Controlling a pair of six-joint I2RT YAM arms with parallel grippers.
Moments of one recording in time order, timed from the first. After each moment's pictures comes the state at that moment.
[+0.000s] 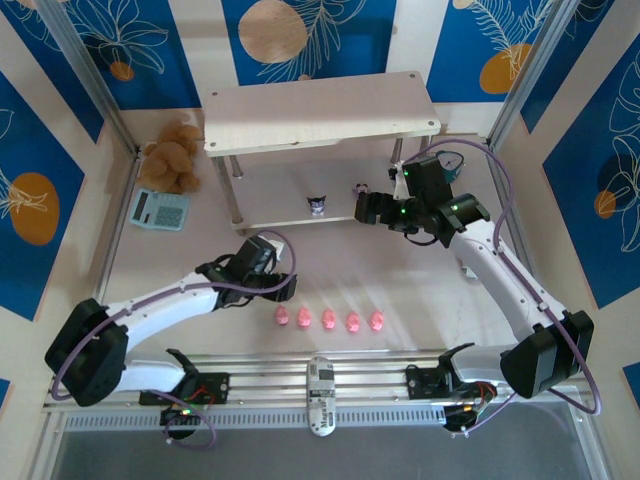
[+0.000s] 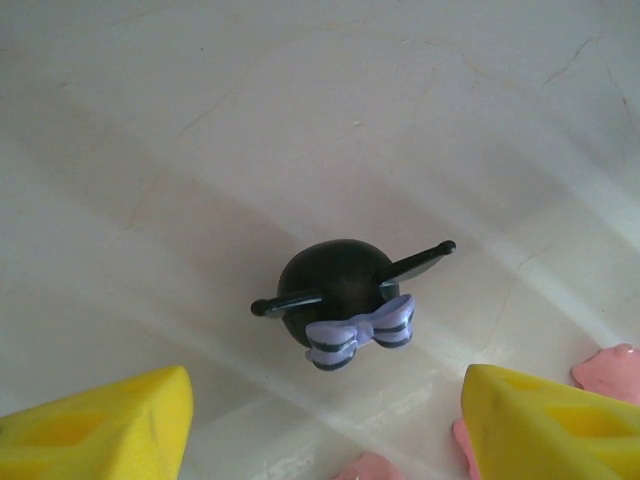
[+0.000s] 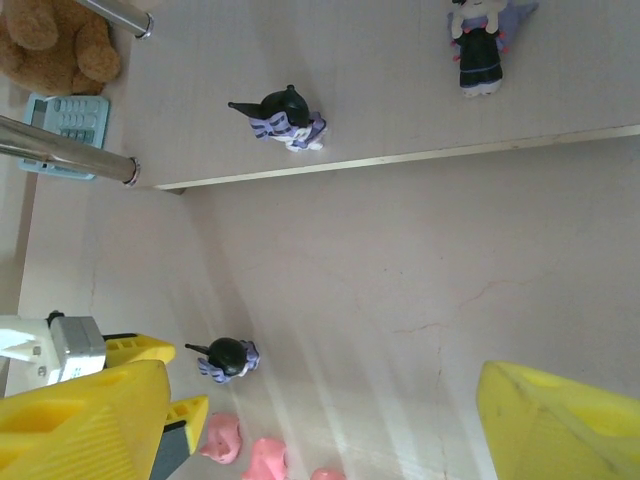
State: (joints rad) left arm -0.73 1.29 0.69 -0.37 0.01 -0.39; right arm 0.39 1.29 1.27 -0.81 -0.23 0.52
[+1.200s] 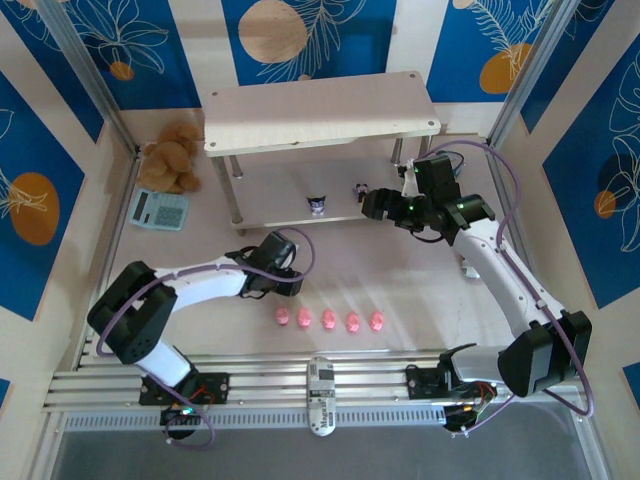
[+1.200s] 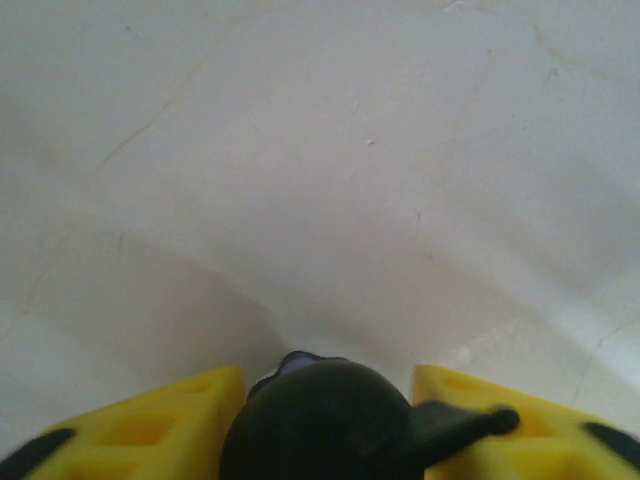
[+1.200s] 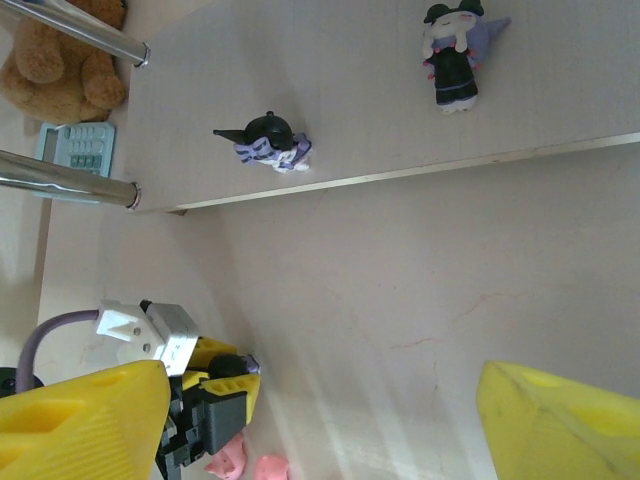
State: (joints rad) left arm -0.74 1.57 0.80 -0.30 0.01 -0.37; right arm 0.31 1.29 1.23 -0.76 -0.30 0.52
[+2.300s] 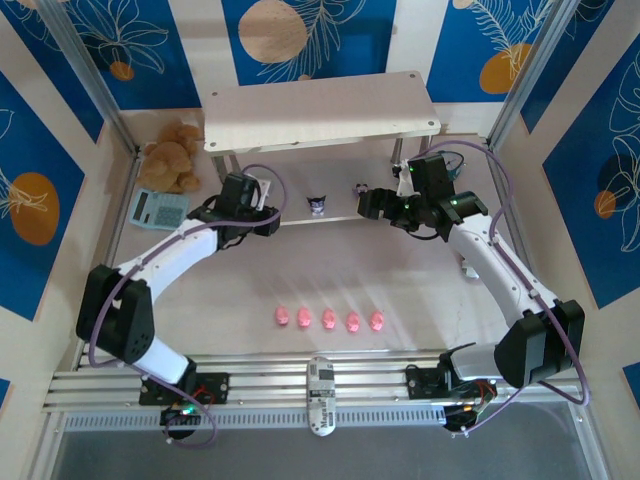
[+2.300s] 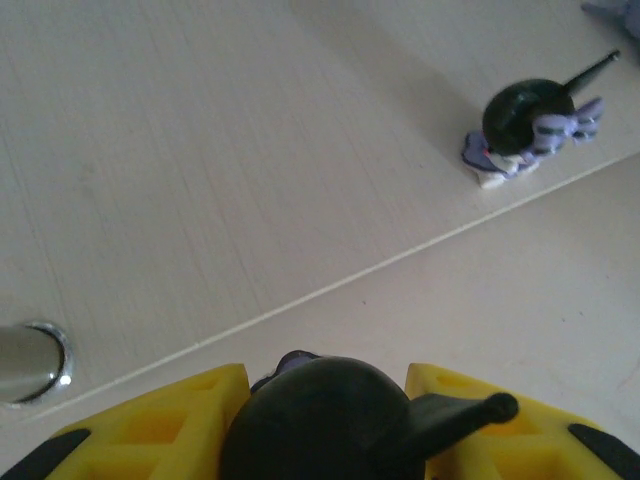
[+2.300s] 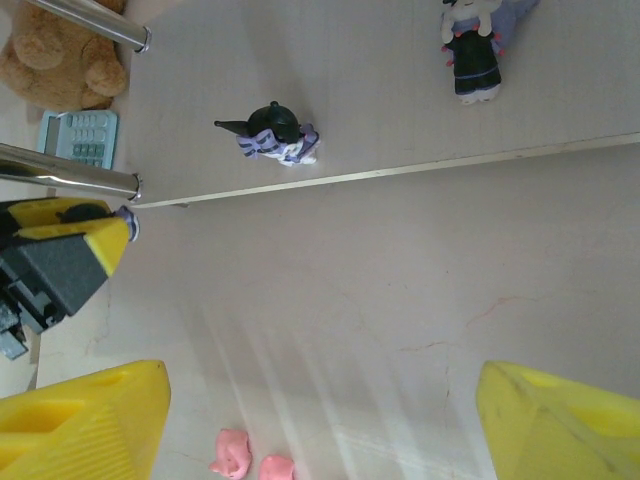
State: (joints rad) left arm -0.44 1.54 1.11 -0.38 0.05 -0.17; right arm 0.32 1.34 1.23 -0.73 -0.33 0.52
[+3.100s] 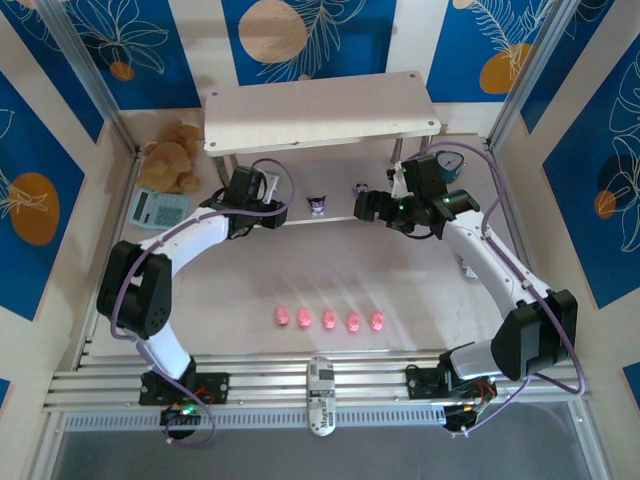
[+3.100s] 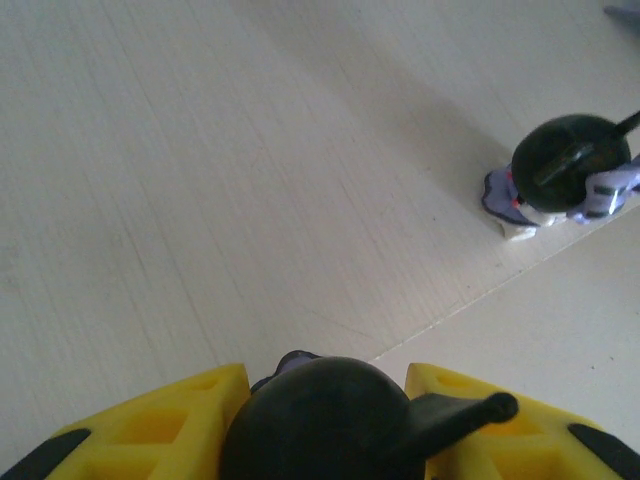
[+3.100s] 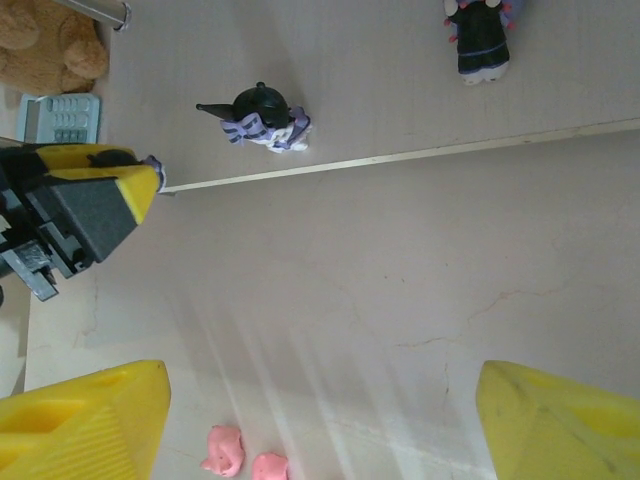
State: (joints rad) left arm -0.41 1.70 1.19 -0.30 0.11 -0.12; right arm 0.34 1.39 1.23 -0.73 -0.33 0.52
